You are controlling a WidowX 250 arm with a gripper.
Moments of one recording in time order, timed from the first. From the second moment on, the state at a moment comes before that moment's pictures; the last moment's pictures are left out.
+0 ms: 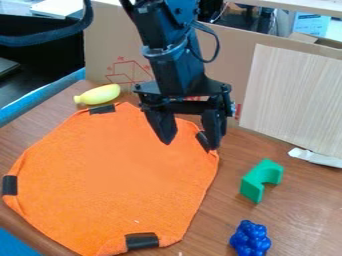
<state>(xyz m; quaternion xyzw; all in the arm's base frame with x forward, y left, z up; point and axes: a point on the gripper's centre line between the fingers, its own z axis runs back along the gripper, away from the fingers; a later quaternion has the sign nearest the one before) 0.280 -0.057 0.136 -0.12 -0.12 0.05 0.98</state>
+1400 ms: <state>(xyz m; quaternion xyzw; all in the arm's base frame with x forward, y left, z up) 0.353 -0.081 0.072 -0.07 -0.16 -0.07 0.98</state>
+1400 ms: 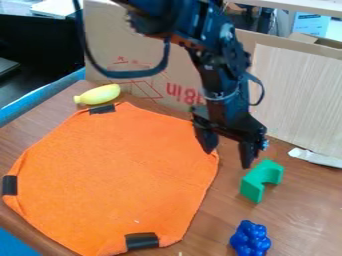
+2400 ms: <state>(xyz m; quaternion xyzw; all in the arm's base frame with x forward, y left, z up) 0.398 -0.121 0.028 -0.07 -0.16 -0.09 0.98</state>
